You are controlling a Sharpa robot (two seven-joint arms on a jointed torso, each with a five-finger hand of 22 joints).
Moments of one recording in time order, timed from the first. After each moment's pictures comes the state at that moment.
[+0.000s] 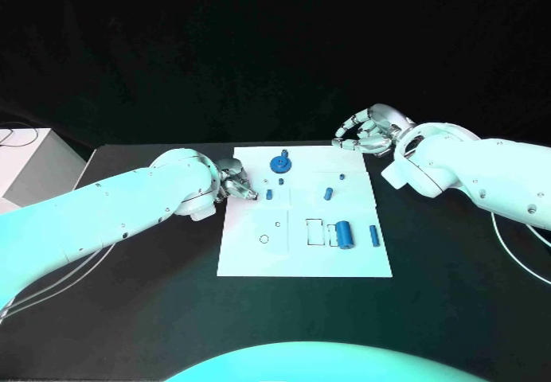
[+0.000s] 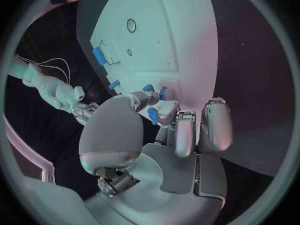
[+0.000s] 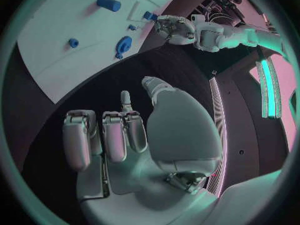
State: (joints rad) left arm 1.15 -0.63 0.06 1.28 -1.17 0.07 -0.44; left_hand 1.11 -0.16 0.73 0.14 0.52 0.83 0.08 0.71 0.76 1.30 0.00 1.26 1.00 1.47 -0.05 1.55 1.31 0.08 1.42 0.05 1.37 1.28; right arm 1.35 -0.75 -0.13 1.31 -0.85 -0.37 -0.03; right_hand 1.27 -0.21 0.28 0.28 0.40 0.82 0.15 0.29 0.57 1.46 0.06 1.50 1.31 1.46 -0.02 1.52 1.31 0.01 1.47 0.07 1.50 1.31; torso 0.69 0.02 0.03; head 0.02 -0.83
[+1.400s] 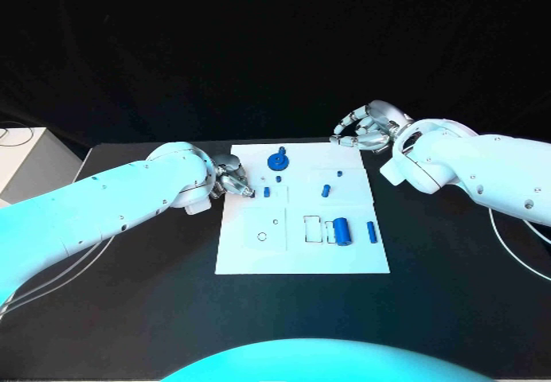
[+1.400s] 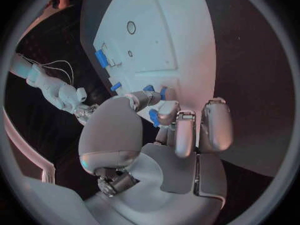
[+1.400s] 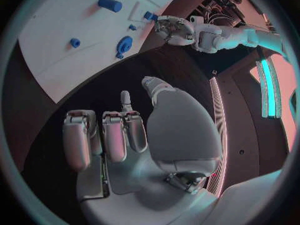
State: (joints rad) left arm 1.17 -0.62 0.07 1.22 -1.17 0.15 -0.37; left_hand 1.12 -0.15 0.73 0.14 0.52 0.84 0.08 0.70 0.75 1.30 0.00 1.26 1.00 1.47 -0.05 1.55 1.31 0.08 1.42 0.05 1.37 1.27; right arm 1.35 -0.75 -0.13 1.31 -0.85 -0.37 -0.04; right_hand 1.27 -0.21 0.28 0.28 0.40 0.82 0.15 0.29 0.57 1.46 0.06 1.50 1.31 1.46 -0.02 1.52 1.31 0.01 1.47 0.07 1.50 1.31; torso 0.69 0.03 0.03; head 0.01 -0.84
